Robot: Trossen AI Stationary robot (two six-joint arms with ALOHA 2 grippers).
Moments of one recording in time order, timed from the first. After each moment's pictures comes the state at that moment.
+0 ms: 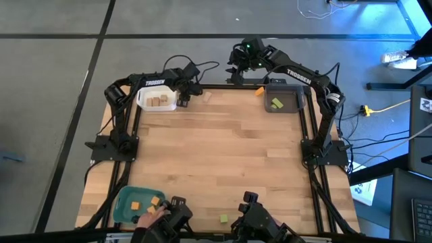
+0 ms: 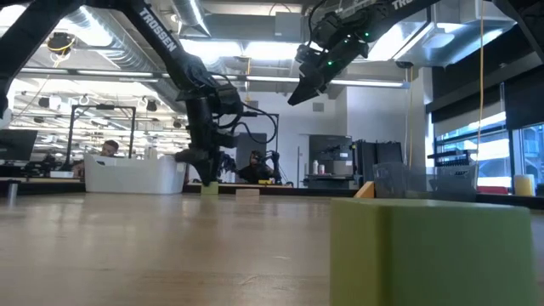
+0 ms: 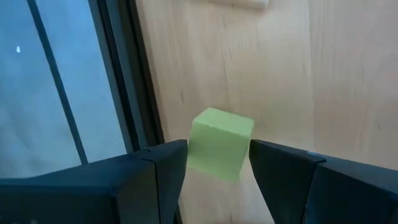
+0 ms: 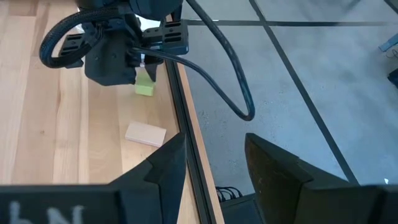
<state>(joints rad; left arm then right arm) 0.79 1.93 1.28 -0.49 -0.14 0.98 -0.72 1.87 1.72 -0.51 -0.24 -0.45</state>
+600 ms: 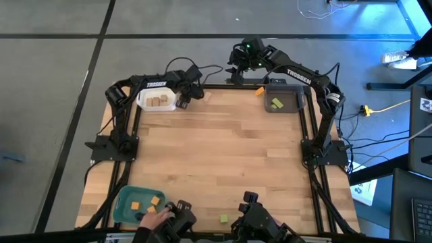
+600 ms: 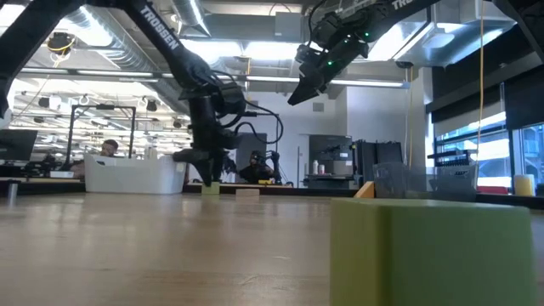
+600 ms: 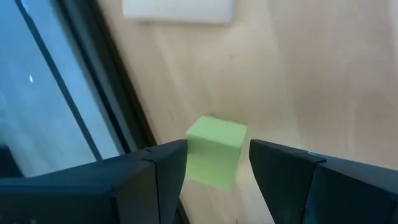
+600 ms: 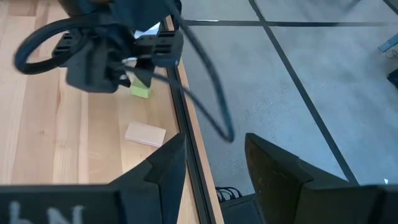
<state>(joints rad) 0.75 1.93 1.28 -0.50 -0.17 1.11 -0.72 1.87 1.72 -0.51 -0.24 -0.45</state>
